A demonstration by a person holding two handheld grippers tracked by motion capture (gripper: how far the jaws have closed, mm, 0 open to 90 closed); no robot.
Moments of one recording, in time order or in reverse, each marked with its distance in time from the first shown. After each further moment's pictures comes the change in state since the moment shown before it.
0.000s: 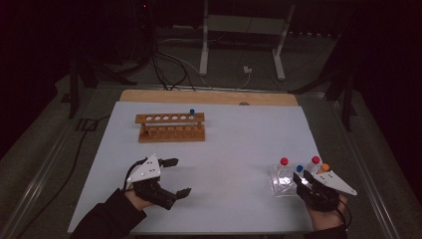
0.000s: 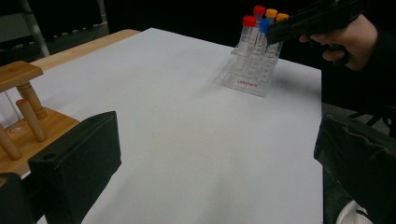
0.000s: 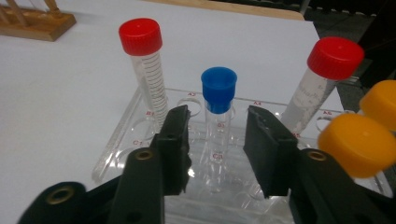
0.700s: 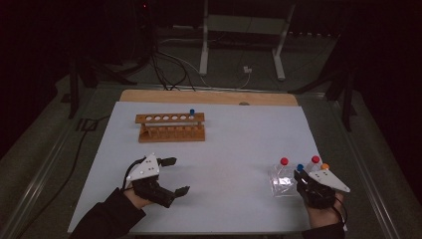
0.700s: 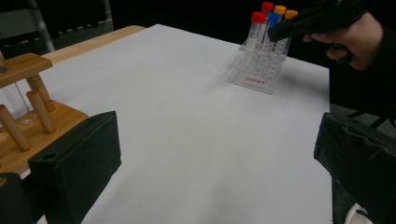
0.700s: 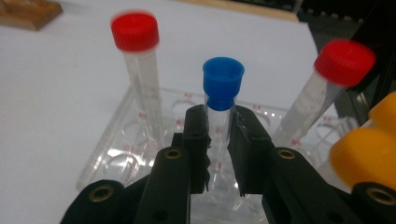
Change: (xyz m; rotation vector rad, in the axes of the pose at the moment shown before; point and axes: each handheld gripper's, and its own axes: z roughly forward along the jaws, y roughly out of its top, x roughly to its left) left arm 0.007 -0.005 0.000 0.010 0.014 -0.012; right arm 0.005 0.002 0.006 0.003 -0.038 -0.042
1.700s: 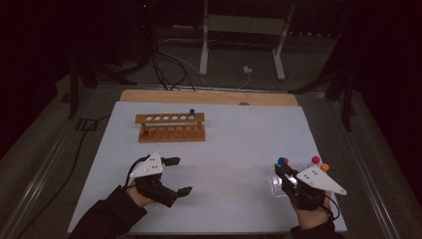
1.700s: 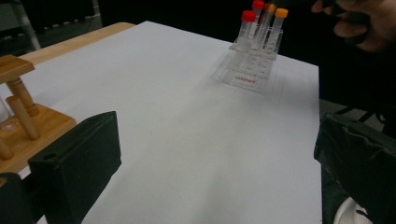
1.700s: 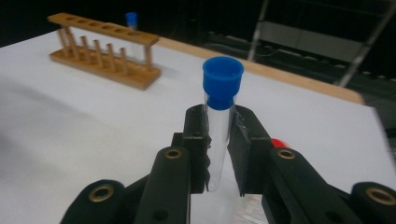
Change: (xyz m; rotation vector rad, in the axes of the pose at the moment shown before) left arm -0.001 0.010 0.006 0.020 -0.042 0.005; right arm 0.050 0.045 -0.033 -0.164 0.219 -0.098
